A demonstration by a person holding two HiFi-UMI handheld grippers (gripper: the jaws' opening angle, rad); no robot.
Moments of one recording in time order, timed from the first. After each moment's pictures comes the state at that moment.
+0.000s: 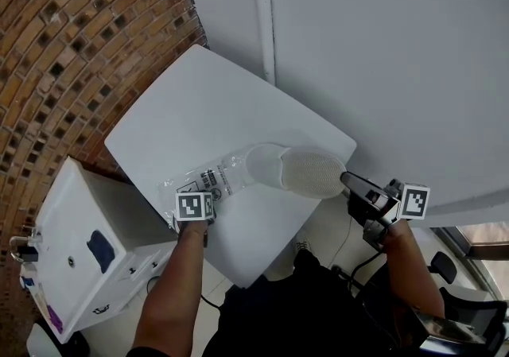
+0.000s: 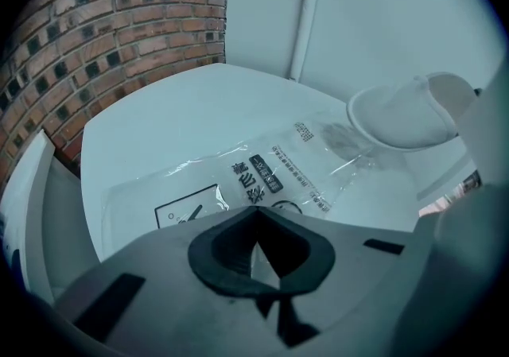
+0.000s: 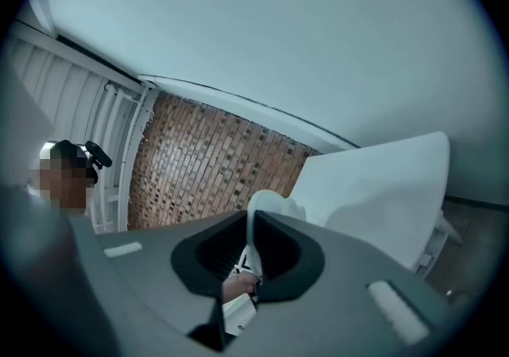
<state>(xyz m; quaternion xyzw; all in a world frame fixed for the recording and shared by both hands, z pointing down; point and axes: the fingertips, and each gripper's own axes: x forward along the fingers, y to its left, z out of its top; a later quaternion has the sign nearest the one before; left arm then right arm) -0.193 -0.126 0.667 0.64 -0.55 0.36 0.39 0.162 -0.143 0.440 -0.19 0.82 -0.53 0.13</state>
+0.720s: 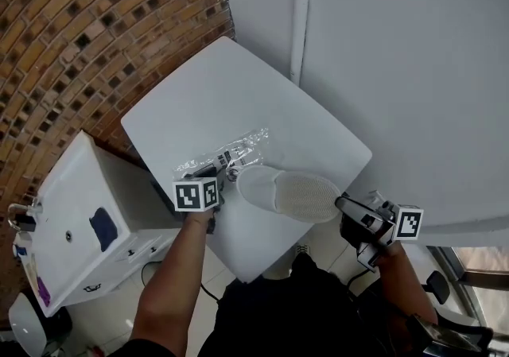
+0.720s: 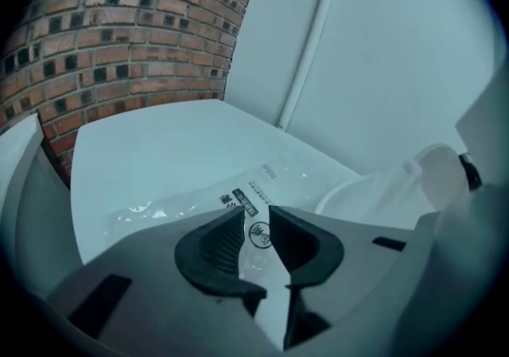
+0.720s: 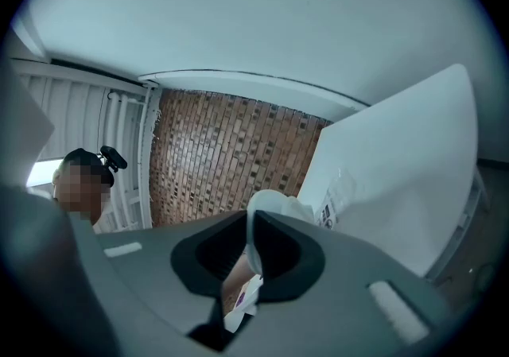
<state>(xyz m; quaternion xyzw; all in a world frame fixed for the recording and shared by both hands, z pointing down) -0.184 -0.155 0.600 0.71 -0.56 0.22 0.37 0.111 -0.099 0.440 -0.09 0.81 -0.56 0.13</state>
